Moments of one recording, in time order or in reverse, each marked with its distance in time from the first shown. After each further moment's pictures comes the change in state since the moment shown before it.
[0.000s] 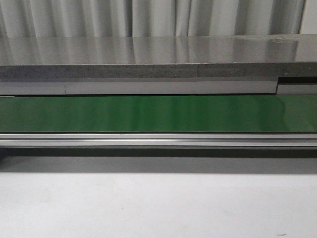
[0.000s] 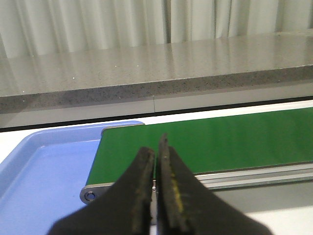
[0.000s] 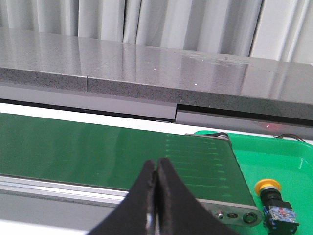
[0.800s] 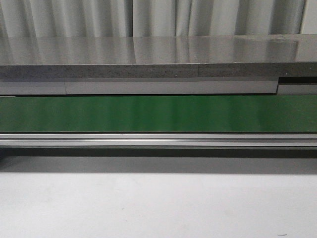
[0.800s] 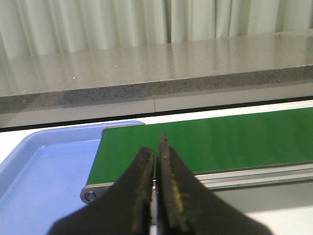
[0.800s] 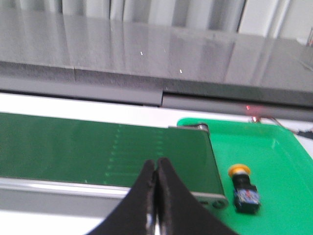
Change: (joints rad) left arm 0.000 0.000 0.000 0.000 0.000 0.000; right arm 0.000 0.093 -0.374 0.002 0.463 0.000
